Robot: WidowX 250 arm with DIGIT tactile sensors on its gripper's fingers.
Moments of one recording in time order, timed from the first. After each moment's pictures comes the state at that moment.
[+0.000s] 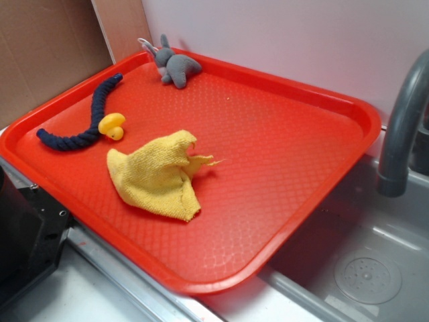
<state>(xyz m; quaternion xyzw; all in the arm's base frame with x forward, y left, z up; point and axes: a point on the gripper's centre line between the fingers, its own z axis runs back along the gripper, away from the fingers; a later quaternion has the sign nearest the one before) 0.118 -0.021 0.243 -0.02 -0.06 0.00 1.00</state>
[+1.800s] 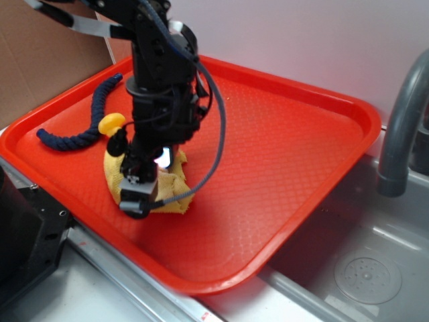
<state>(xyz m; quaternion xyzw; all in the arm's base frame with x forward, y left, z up) 0.165 -0.071 0.036 -0.01 0.08 -0.43 0.90</state>
